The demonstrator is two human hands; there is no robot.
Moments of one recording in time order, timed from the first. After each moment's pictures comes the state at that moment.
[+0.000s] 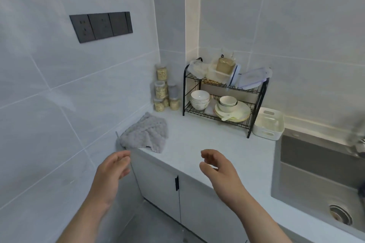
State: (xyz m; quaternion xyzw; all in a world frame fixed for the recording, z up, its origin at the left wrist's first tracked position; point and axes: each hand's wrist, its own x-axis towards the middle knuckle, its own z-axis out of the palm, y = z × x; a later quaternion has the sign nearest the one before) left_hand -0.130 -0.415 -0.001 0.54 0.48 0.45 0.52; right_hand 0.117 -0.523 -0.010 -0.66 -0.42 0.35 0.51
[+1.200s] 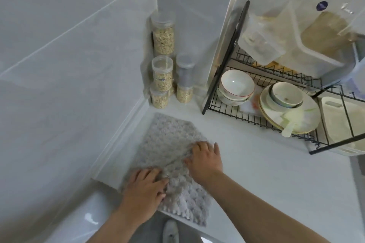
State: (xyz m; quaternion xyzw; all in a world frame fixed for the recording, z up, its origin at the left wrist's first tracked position) left_hand -0.073 -0.043 -0.219 0.94 0.31 -0.07 0.13; right_hand 0.145 -0.089 -0.190 -0.83 -0.51 0.21 -0.07
